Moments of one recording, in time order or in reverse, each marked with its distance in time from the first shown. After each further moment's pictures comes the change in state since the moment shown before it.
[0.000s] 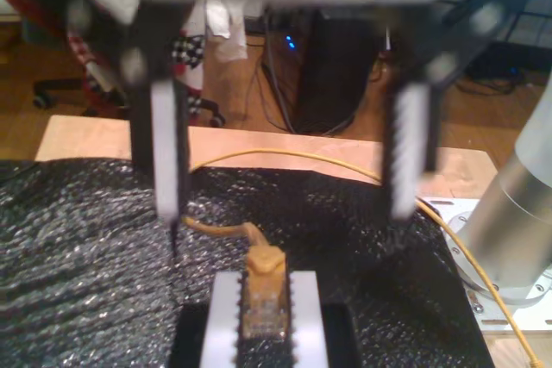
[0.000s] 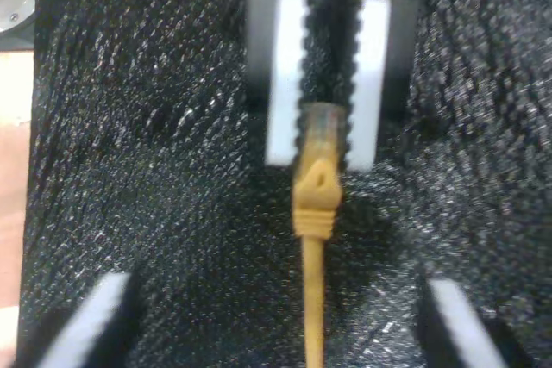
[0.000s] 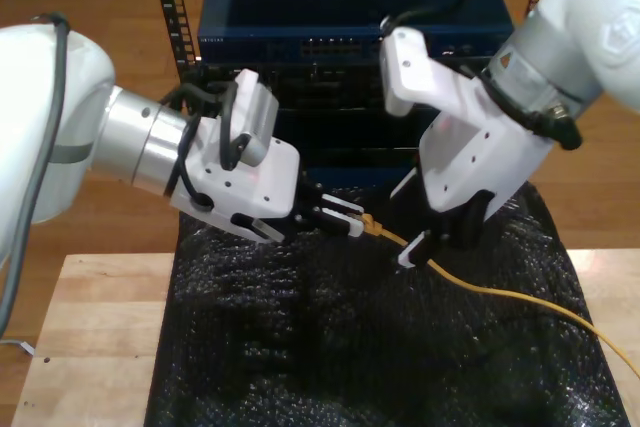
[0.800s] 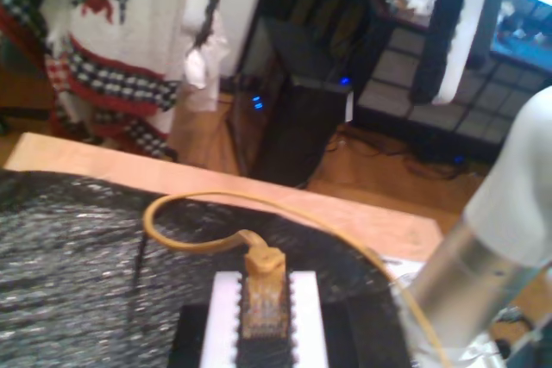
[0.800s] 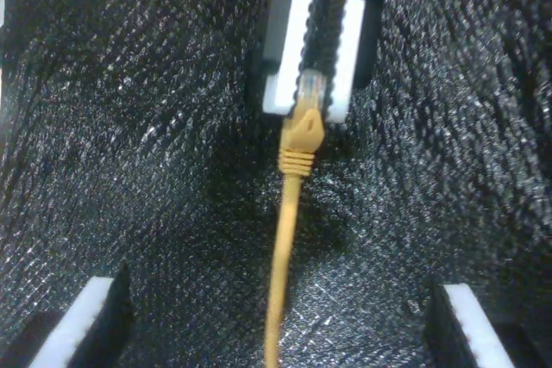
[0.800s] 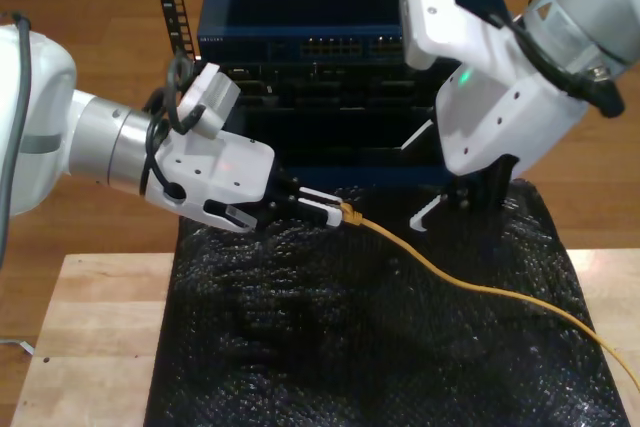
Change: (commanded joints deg) left arm 5.8 8.0 -4.7 -2.2 13.5 -4.7; right arm -0.9 -5.6 -2.7 -0.4 0.4 -0.3
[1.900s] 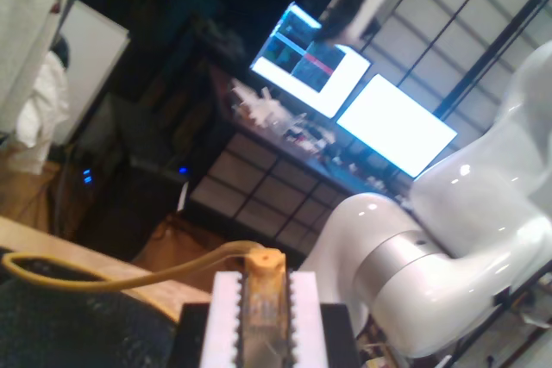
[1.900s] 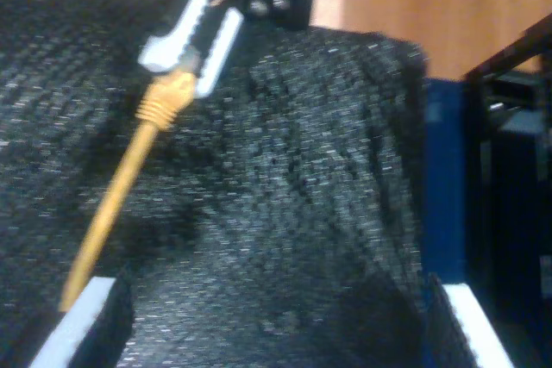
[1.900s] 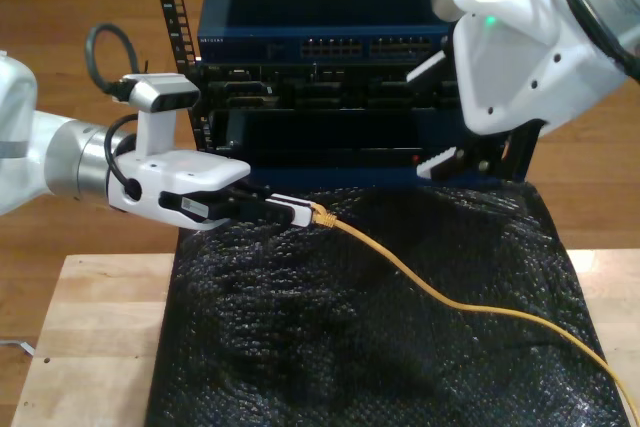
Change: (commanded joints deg) left arm 7.4 7.6 -1.7 -1.9 16.4 -6.9; right arm 0.9 -4.1 0.1 0.7 -9.4 -7.6
